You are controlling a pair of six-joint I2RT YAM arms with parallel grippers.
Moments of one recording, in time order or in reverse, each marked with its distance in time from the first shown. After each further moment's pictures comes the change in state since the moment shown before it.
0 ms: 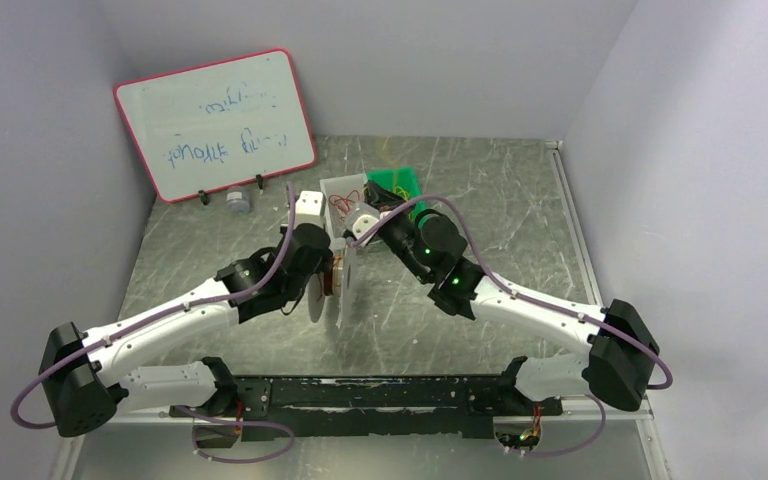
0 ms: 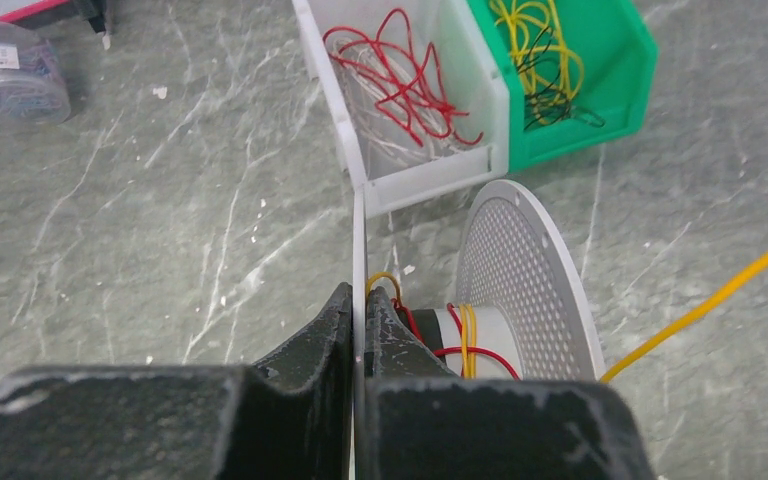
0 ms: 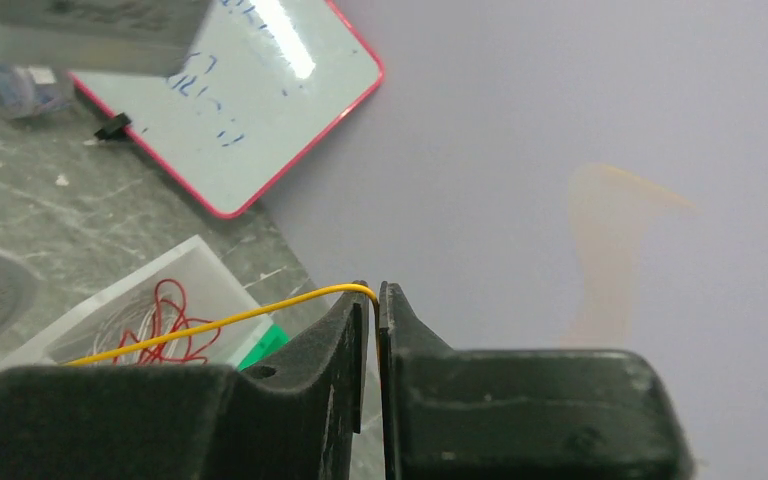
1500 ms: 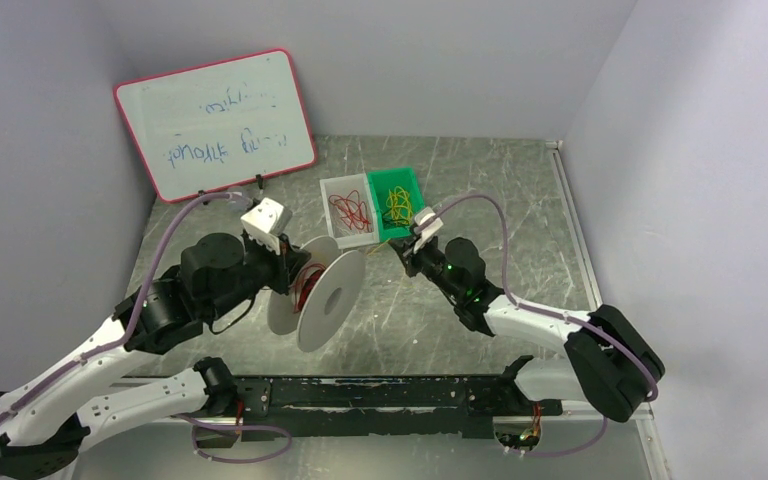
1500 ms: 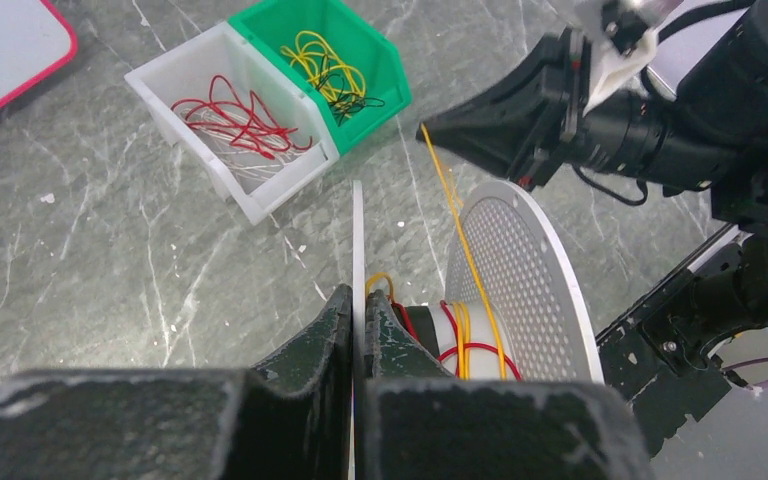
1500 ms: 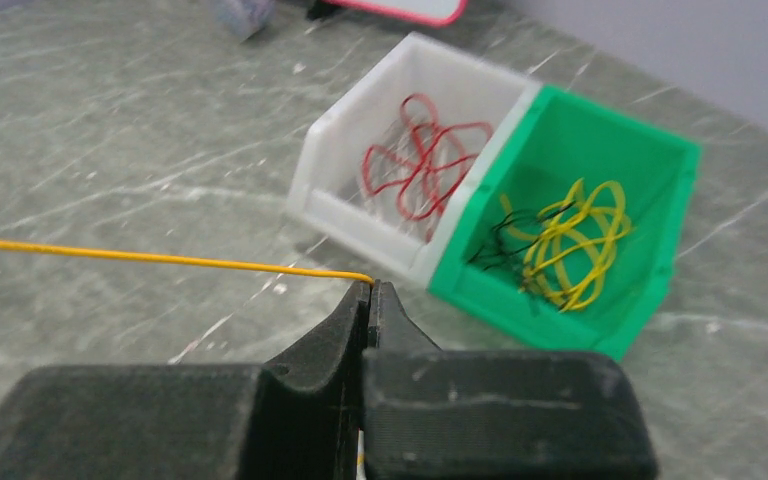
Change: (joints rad) left arm -0.025 -0.376 0.130 -0.267 0.402 0.184; right arm -0.255 -0.029 -0.398 0.144 -0.248 0.869
